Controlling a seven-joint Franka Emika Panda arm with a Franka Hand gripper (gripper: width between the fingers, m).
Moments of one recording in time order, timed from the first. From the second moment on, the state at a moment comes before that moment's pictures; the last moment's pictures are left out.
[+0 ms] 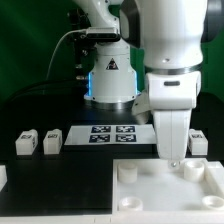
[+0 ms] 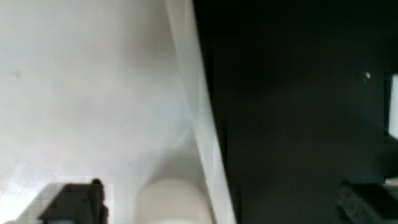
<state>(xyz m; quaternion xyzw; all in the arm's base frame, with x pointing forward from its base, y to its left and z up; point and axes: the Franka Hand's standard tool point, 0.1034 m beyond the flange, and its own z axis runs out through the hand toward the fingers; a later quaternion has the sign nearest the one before) 0.498 0.115 0.049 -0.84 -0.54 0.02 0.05</state>
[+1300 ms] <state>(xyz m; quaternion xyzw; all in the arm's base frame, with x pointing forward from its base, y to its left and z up) 0.465 0.163 0.054 -1.00 -0.07 0.06 0.04</state>
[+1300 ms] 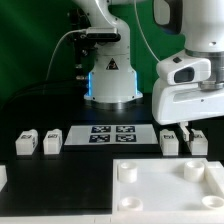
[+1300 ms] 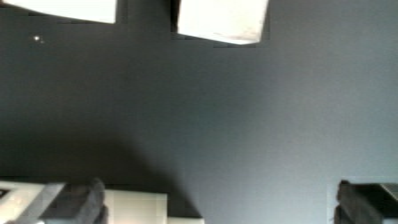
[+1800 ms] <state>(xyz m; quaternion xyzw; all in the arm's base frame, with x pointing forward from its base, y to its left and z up) 0.442 0.166 0.045 -0.94 -0.04 0.34 0.02</state>
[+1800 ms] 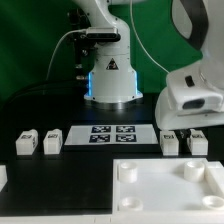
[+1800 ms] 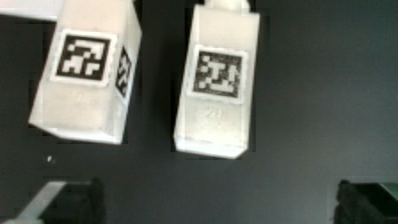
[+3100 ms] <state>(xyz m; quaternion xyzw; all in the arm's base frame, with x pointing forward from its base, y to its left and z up) 0.405 0.177 0.025 -0.89 -0.03 0.45 0.02</state>
